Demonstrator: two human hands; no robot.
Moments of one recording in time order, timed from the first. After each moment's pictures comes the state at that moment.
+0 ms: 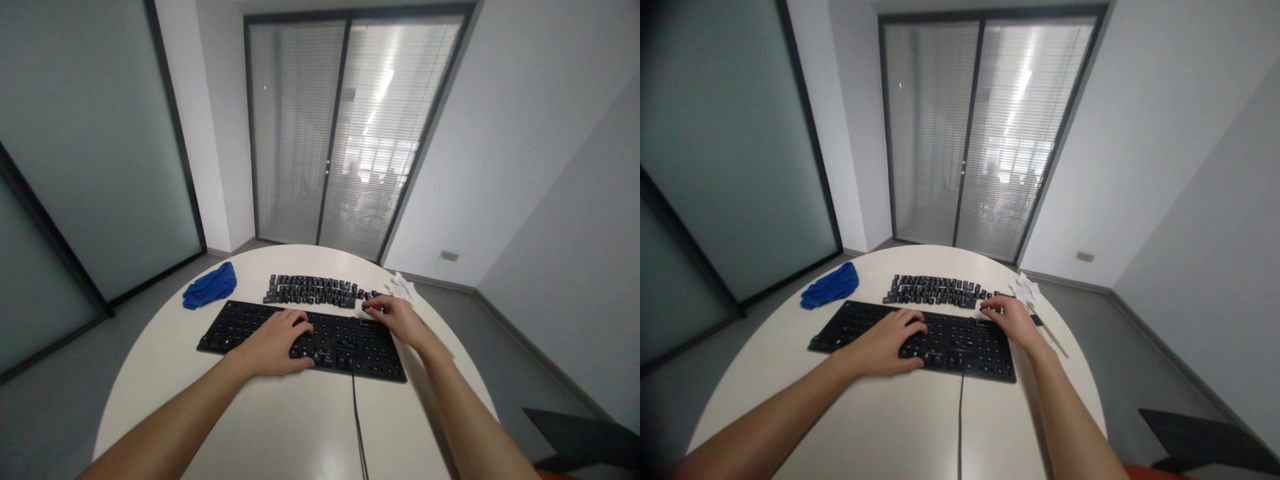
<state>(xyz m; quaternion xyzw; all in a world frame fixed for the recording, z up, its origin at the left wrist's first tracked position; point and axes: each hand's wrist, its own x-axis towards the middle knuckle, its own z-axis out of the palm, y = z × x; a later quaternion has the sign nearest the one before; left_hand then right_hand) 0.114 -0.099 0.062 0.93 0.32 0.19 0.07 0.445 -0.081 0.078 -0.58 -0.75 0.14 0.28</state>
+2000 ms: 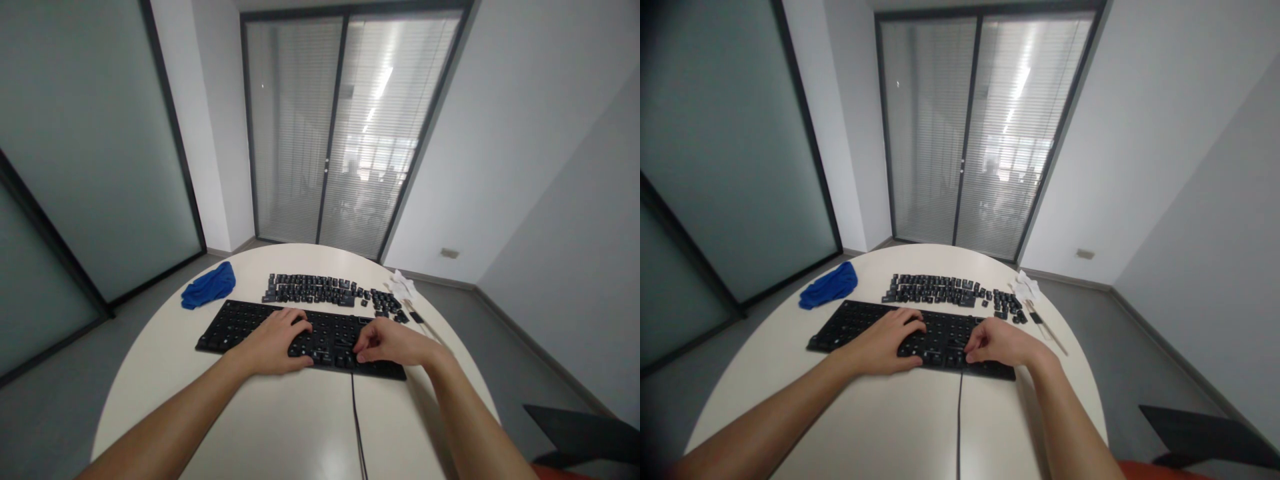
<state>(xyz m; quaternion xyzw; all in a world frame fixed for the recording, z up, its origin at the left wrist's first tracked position) 0.112 -0.098 0.059 0.92 0.32 0.19 0.08 0.413 -0.118 0.095 -0.51 -0.77 0.38 0.08</state>
